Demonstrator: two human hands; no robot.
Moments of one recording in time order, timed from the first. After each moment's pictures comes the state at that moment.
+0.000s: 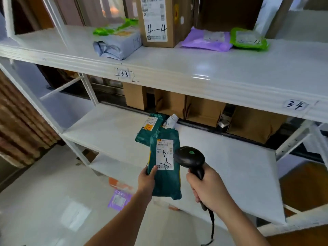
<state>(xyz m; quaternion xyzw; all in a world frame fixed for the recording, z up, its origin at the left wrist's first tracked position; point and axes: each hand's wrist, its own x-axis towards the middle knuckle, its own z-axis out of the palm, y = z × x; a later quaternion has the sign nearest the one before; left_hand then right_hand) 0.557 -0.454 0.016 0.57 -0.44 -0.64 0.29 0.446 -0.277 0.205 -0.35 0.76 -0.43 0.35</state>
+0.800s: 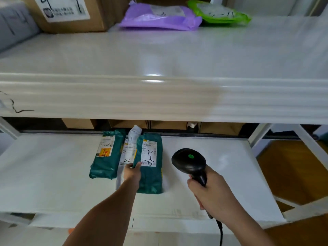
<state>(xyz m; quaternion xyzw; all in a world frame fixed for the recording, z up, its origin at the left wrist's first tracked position) 0.380 -0.627 -0.073 0.58 -0.57 -0.55 0.15 0.346 -0.350 0.145 -0.24 0.83 -0.43 0.26</state>
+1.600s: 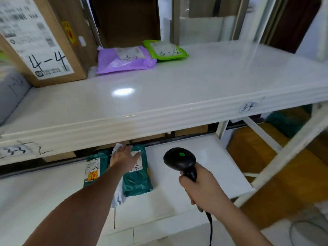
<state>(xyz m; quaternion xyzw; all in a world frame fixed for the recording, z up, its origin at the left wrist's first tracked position) 0.346 -0.654 0.076 0.28 -0.94 -0.16 -0.05 0.397 -0.326 0.206 -0.15 0.82 -0.51 0.22</state>
